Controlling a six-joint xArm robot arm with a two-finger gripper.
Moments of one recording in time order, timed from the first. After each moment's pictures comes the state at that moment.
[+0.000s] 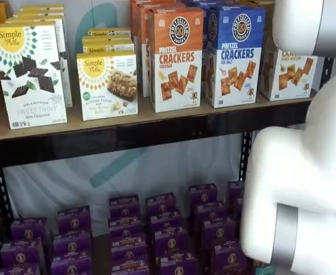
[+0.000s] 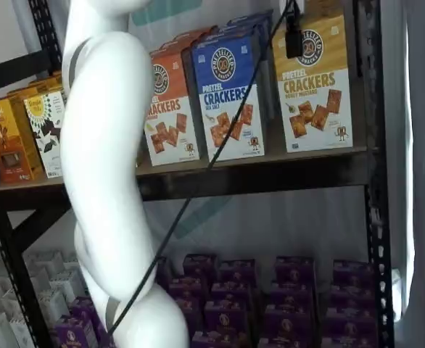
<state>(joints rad) -0.63 -0.09 -1.82 0.22 1.71 -2.14</state>
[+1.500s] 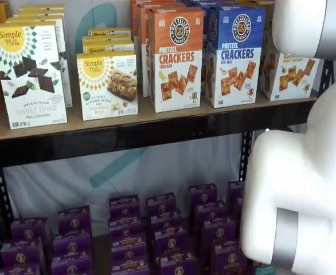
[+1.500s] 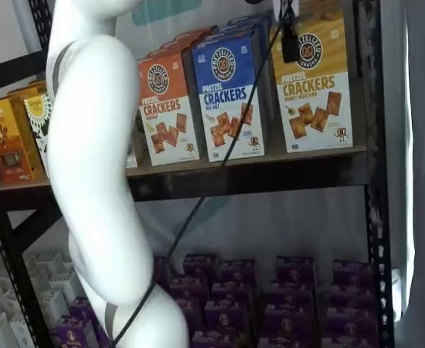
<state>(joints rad) -0.61 -0.16 -1.73 0.18 1.67 -2.14</state>
